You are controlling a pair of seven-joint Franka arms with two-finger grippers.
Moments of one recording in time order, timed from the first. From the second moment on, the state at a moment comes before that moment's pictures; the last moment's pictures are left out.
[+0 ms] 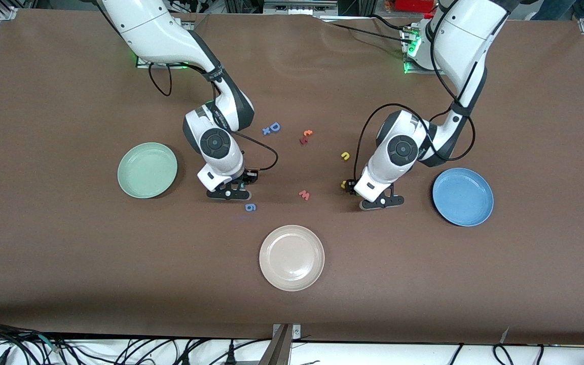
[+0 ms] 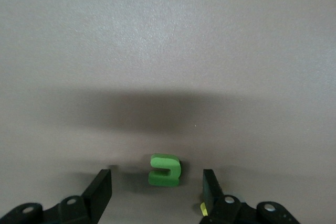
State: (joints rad) left arm -0.31 0.61 -0.15 -1.91 -0.02 2.51 -0.58; right arm 0.57 0.66 0.00 -1.78 0.02 2.39 0.60
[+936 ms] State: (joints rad) left arm -0.32 0.62 -0.15 -1.91 0.00 2.51 -0.58; right arm 0.57 0.57 -0.07 -1.77 0.02 2.23 0.52
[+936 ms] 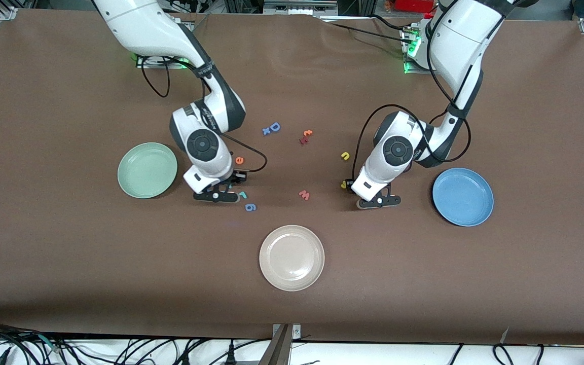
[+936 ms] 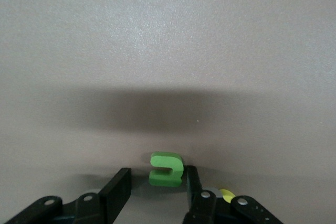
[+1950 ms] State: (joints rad) left arm -0.32 0.60 -0.10 -1.89 0.01 2.51 -0.52; right arm 0.55 0.39 -0.38 -2.19 0.02 2.31 -0.04
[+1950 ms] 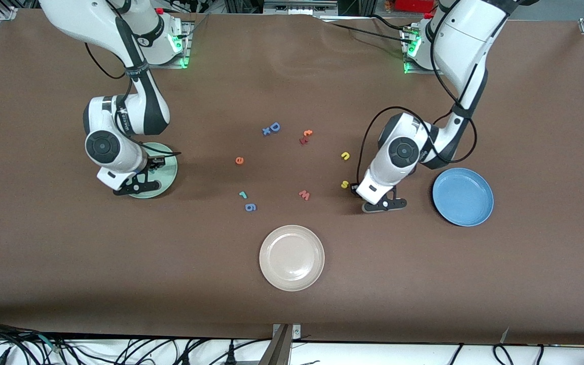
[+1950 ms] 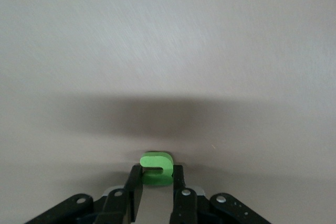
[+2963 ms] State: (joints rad) left arm 0.06 0.45 -0.04 -1.92 0.01 2.26 0.35; right arm 0.56 0.31 -0.21 -2.13 0.02 2.25 0.30
